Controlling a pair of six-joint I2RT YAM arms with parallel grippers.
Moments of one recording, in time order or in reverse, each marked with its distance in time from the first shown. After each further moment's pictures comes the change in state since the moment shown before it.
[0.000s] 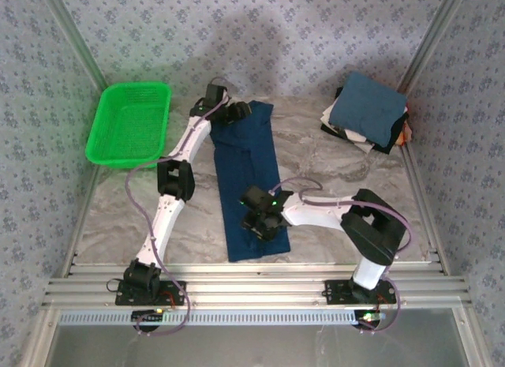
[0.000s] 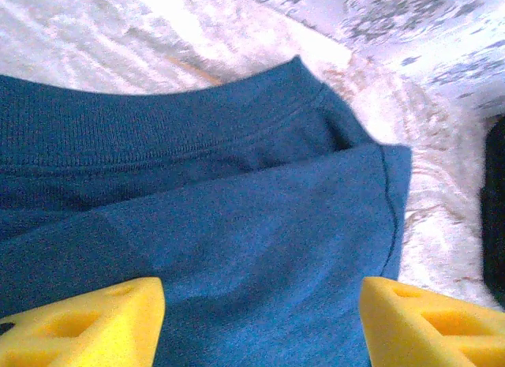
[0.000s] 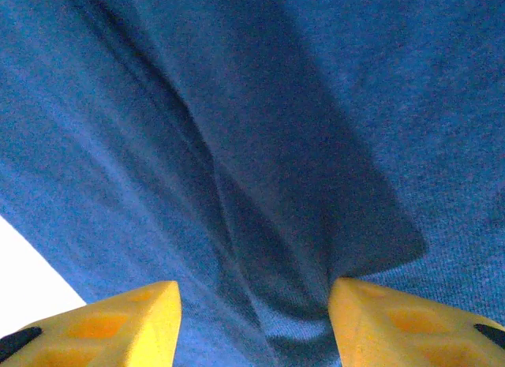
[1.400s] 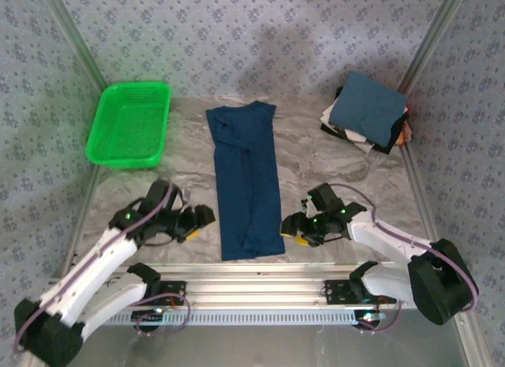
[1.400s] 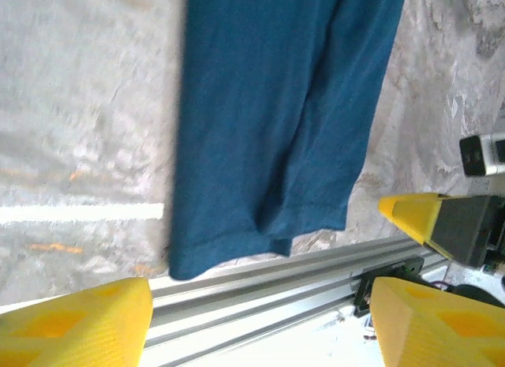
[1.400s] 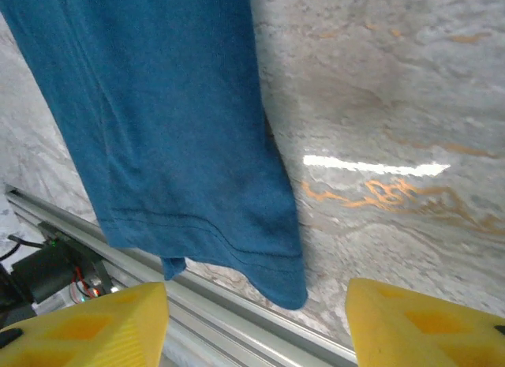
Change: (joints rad) left arm -0.235 -2.176 -2.278 -0.184 -0.005 -0.331; right arm -0.451 -0.562 -0.499 0.014 -0.460 -0.640
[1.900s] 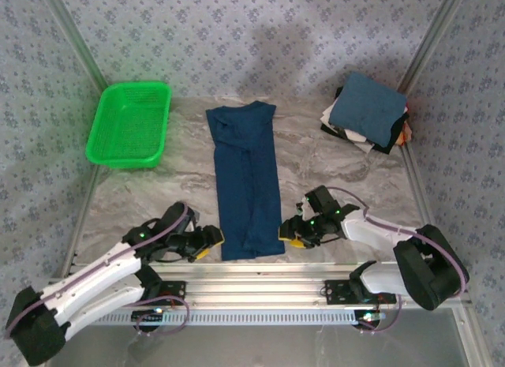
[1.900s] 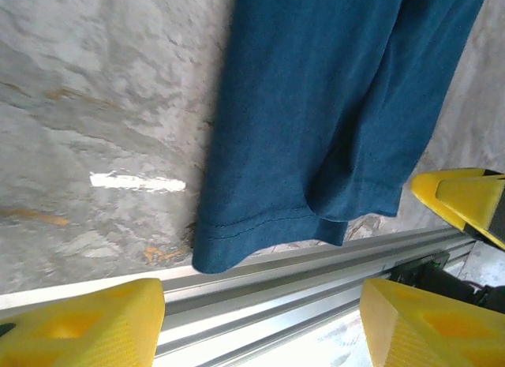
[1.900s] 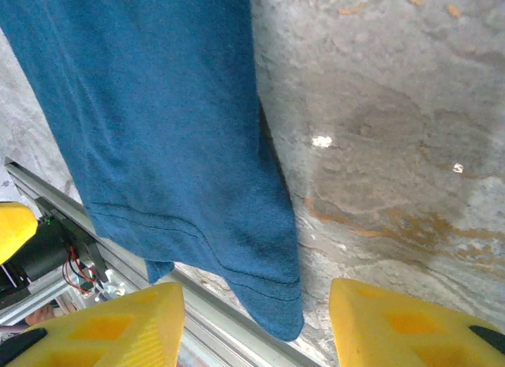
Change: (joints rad) left arm -0.230 0.018 -0.203 0.243 -0.076 -0.245; right arm 0.002 0.093 -0.047 0.116 -0.073 -0.043
